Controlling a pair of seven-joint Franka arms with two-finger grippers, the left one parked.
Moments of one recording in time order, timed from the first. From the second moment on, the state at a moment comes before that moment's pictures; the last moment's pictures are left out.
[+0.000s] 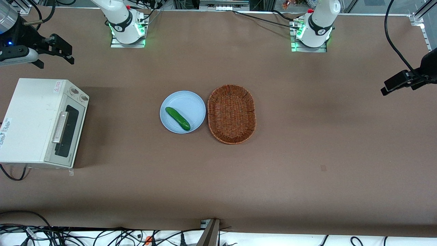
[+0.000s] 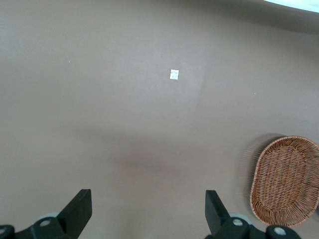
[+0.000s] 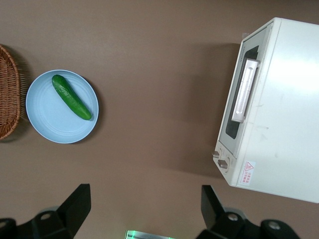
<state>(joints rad) 0.04 -0.15 0.03 -1.71 0.02 1.56 -0.09</state>
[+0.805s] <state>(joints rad) 0.04 -0.06 0.01 -1.74 -0.02 1.67 -0.09</state>
